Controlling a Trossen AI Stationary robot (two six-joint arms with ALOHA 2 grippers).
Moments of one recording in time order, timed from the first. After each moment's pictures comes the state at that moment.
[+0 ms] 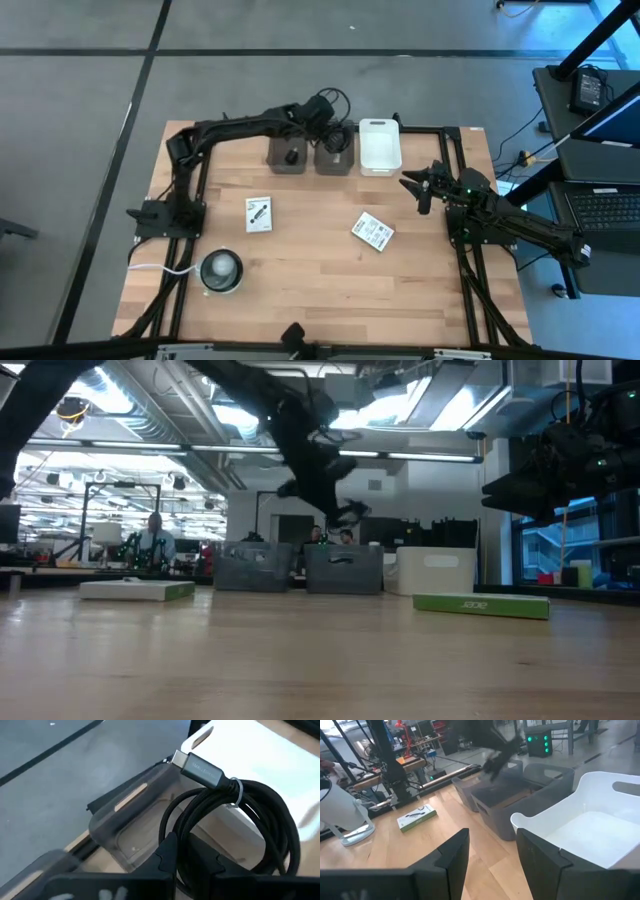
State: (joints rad) left arm 0.49 1.95 1.60 -0.45 -0.17 -0.26; right arm -0.49 0.16 0.01 0.03 -0.10 0.28
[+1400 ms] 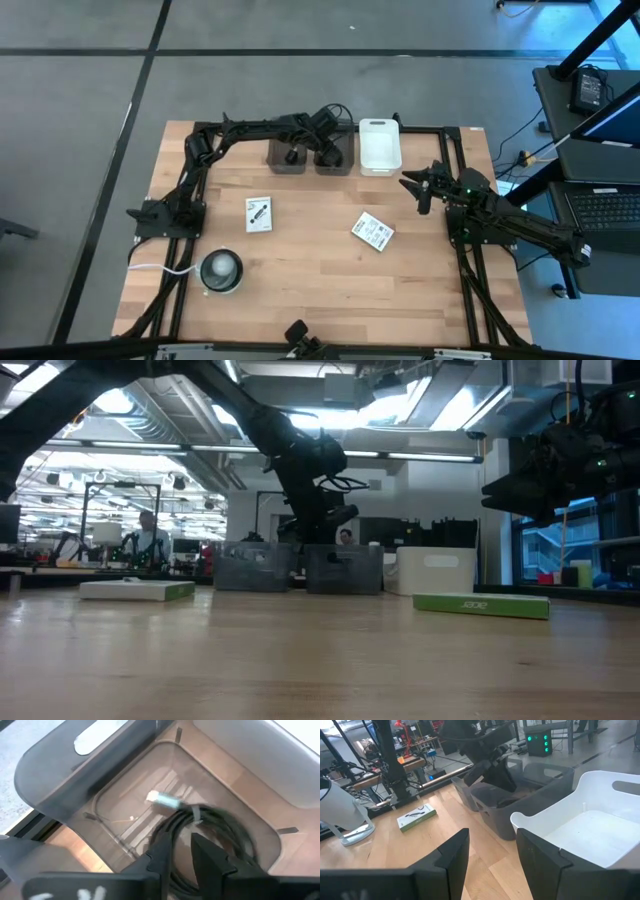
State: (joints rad) left arm 0.51 2.12 1.60 -0.47 -0.10 -0.25; right arm -0.49 0.16 0.01 0.03 -0.10 0.28
